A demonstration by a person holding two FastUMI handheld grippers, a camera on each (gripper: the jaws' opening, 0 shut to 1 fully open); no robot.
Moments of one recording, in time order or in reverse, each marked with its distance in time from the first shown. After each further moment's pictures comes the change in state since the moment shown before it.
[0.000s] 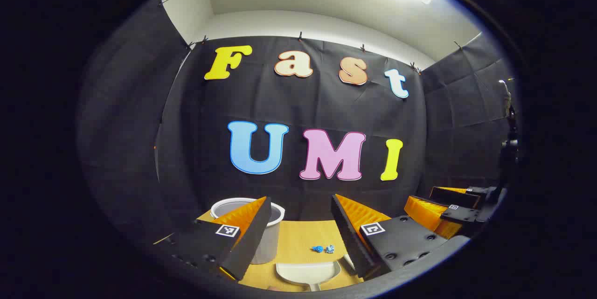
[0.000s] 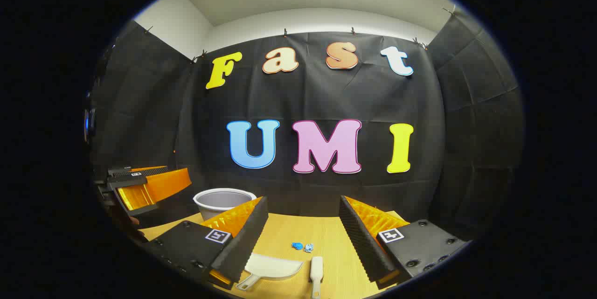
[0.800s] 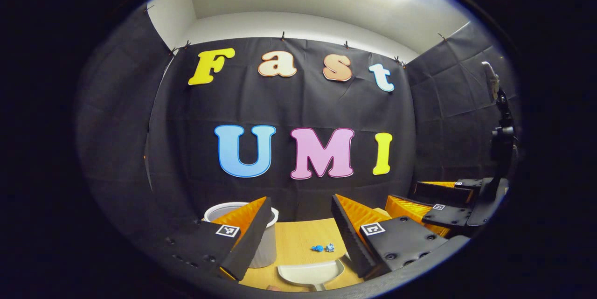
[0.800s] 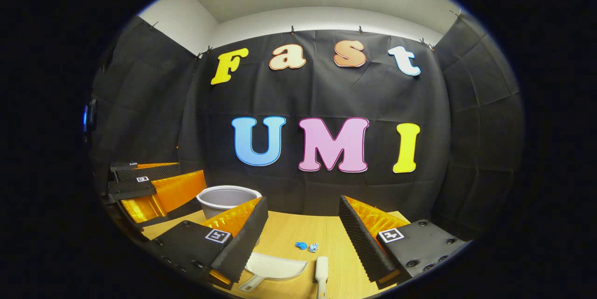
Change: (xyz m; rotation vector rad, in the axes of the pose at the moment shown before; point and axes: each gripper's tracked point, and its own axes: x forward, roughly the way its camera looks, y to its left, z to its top) left arm 0.011 -0.016 -0.009 0.073 0.018 -0.106; right arm 0.016 0.021 -0.010 -0.023 0.013 0.010
